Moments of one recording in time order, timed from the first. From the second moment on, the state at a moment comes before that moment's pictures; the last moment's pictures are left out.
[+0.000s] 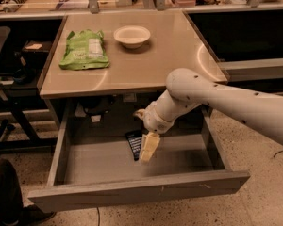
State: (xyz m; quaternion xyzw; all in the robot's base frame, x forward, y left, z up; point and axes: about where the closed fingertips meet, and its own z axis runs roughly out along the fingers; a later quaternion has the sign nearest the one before) arm 0.537 0.008 0.656 -0.71 0.64 0.22 0.21
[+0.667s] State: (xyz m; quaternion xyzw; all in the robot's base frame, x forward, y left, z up) arm 0.549 0.025 0.630 -0.72 0.62 0.23 0.22
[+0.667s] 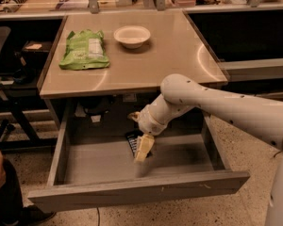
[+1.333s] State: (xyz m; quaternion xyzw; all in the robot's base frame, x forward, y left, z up) arm 0.565 0.032 0.610 -0.72 0.61 0.24 0.22
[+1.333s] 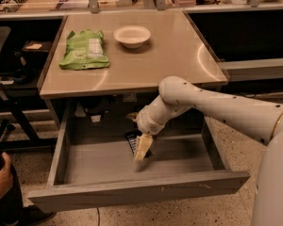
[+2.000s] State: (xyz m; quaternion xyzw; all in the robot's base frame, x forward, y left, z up) arm 0.568 0.018 0.578 -0.73 0.61 0.25 0.20
